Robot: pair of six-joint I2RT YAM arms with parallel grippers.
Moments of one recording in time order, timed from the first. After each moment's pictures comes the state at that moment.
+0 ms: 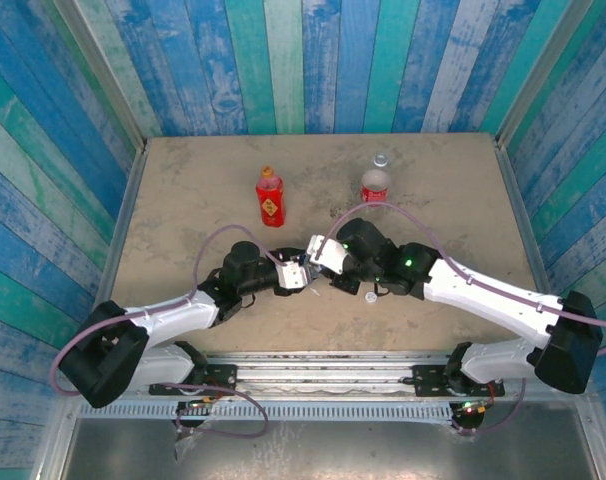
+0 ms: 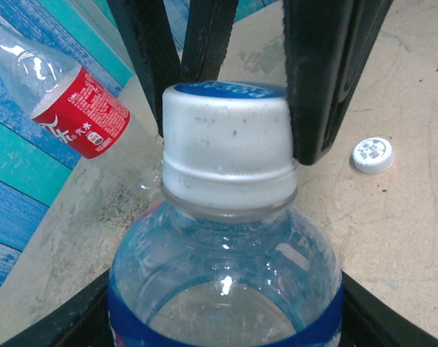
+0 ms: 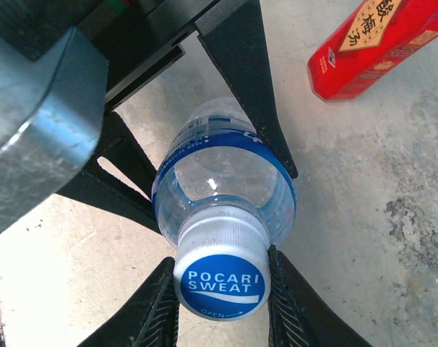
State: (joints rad) left arm -0.68 1.22 0.37 0.54 0.41 0.73; right arm 0.96 1.28 1.02 -0.54 0.02 -0.36
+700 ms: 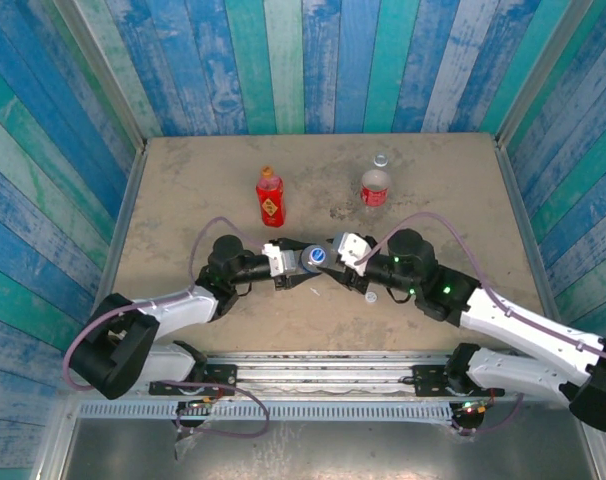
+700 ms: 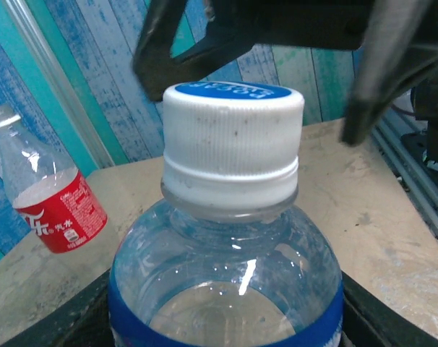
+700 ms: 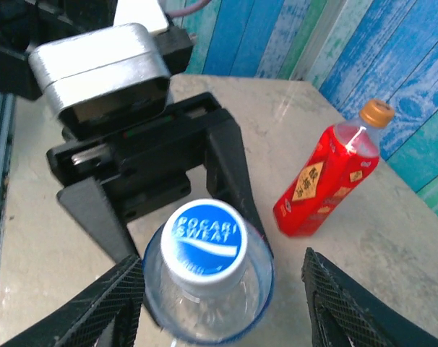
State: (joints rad) left arm -0.56 1.28 0.35 0.90 0.82 0.36; right arm 0.90 1.00 0.72 -0.02 -0.19 -0.33
